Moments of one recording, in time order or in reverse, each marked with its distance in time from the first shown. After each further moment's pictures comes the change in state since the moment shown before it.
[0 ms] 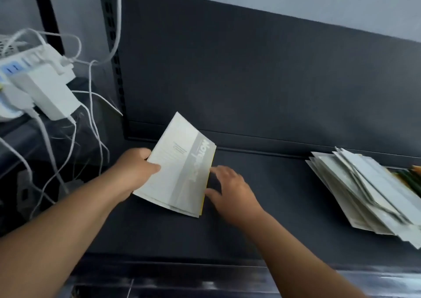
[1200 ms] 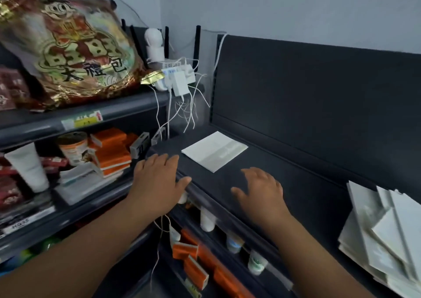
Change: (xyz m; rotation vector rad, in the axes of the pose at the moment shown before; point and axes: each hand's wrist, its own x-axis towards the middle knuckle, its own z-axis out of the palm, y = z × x) left_hand -0.248 0.029 0.147 0.886 0.629 -0.233; right_hand -0.099 0.096 -0.076 -0.116 -0.121 -0.508
